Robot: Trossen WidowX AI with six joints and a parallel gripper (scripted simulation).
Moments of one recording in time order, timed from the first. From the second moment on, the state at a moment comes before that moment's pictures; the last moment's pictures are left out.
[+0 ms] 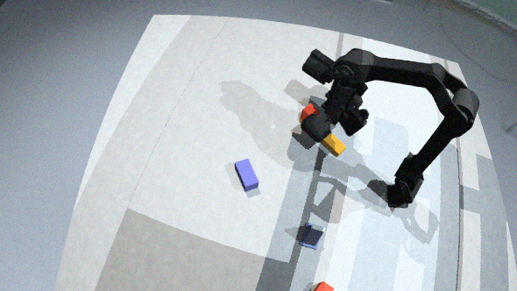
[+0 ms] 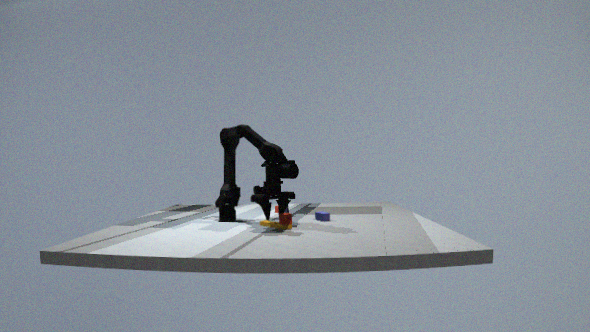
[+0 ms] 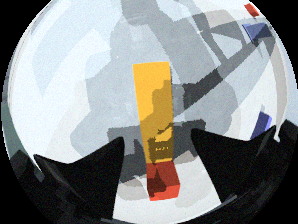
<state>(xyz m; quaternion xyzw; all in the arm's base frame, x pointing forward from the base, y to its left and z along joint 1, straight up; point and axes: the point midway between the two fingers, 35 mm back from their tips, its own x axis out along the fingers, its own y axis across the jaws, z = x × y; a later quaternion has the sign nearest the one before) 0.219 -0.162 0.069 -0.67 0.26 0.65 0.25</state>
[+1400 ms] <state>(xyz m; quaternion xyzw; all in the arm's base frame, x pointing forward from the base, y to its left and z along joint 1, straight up) 0.218 -0.161 0.046 -0.67 0.26 0.65 0.25</state>
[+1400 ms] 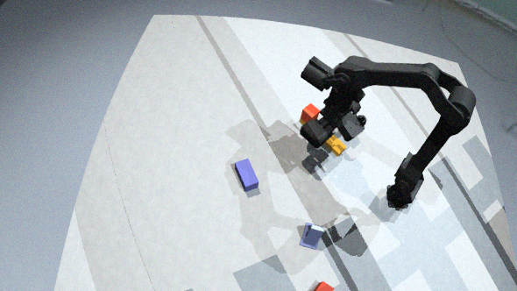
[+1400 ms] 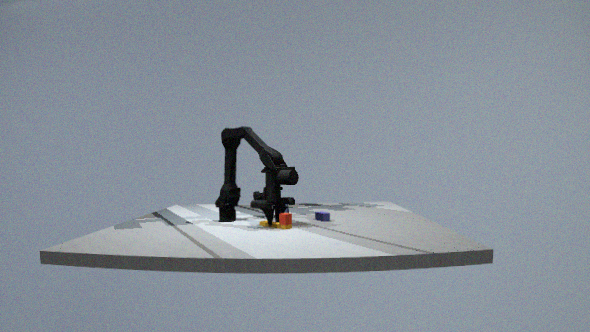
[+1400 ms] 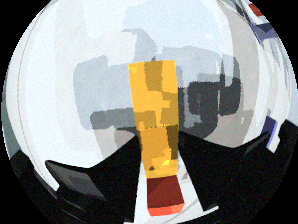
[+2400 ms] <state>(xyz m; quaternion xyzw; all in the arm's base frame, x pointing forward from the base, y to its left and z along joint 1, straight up) 0.219 -0.162 0.111 -0.66 0.26 0.66 0.25</state>
